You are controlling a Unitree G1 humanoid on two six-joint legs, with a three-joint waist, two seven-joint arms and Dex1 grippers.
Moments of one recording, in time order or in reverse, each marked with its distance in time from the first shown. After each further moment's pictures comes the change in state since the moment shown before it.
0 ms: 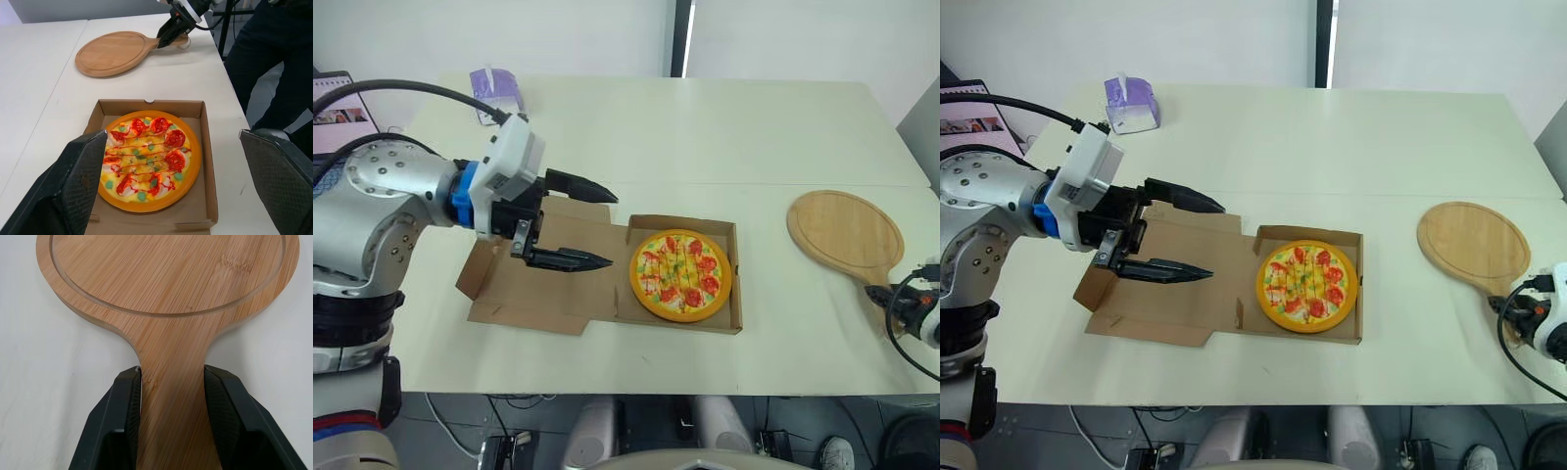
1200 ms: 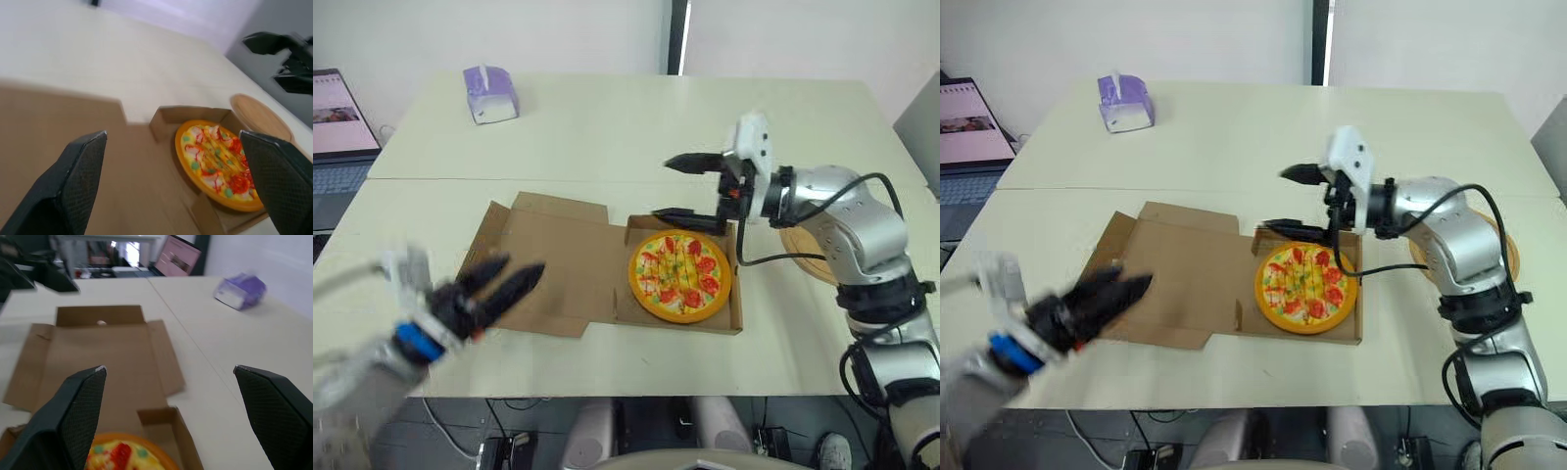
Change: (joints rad) left arm 1.100 -0.529 0.781 -0.478 -0.603 0.369 1.012; right arm -0.946 0.213 0.819 0.167 -0.037 -0.453 0.489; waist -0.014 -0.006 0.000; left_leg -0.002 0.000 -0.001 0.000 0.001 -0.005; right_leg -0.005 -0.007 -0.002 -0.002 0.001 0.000
